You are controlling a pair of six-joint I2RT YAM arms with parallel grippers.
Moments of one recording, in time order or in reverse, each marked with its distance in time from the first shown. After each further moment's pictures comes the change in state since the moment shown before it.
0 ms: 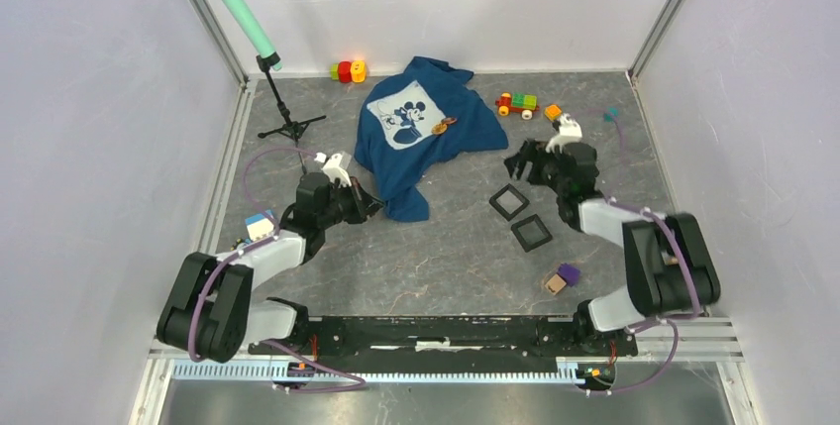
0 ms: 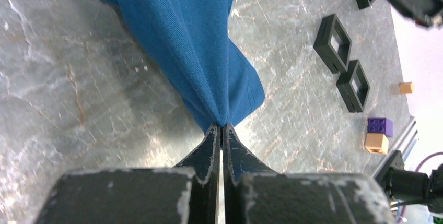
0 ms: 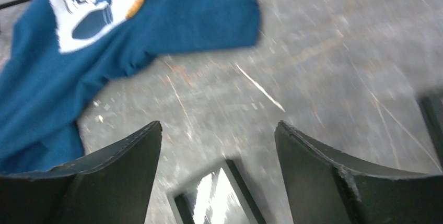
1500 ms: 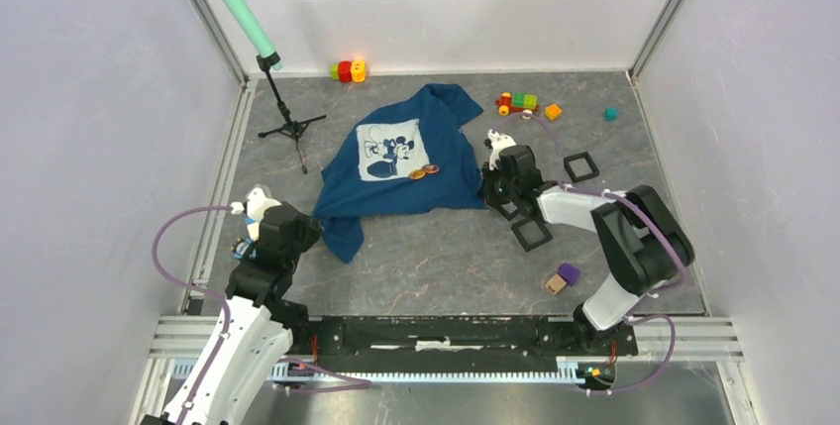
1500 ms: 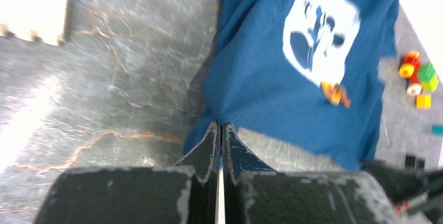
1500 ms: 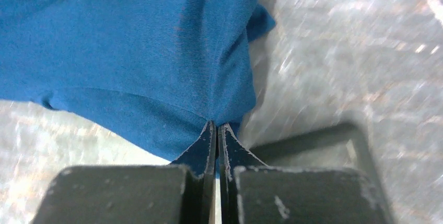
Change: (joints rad) left arm 0.038 -0.760 -0.014 -0.879 -0.670 -0.365; right arm 0.310 0.248 0.277 -0.356 0.116 -0.104
